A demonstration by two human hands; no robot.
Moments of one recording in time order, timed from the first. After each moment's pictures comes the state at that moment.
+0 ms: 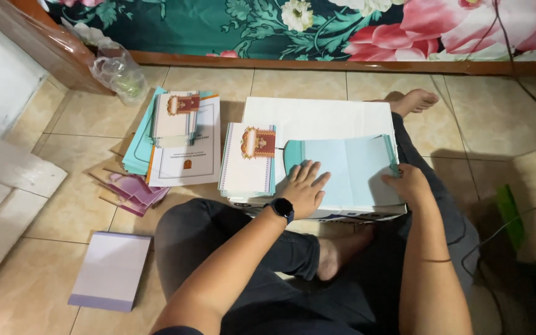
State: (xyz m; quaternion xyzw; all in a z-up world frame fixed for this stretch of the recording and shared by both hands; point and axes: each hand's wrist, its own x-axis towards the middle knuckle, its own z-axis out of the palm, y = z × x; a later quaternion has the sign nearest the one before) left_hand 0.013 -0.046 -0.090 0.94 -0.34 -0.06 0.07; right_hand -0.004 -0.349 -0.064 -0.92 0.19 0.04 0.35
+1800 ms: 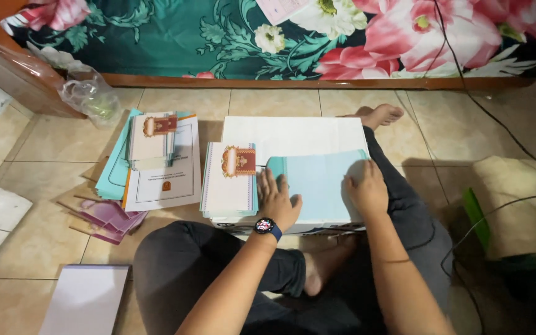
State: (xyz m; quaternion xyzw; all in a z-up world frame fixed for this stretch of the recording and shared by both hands) left_hand -0.002 -0.045 -0.043 0.97 -0.11 -0.07 0.20; right_hand 0.008 -0.303 -0.090 -0.97 0.12 -0.16 0.11
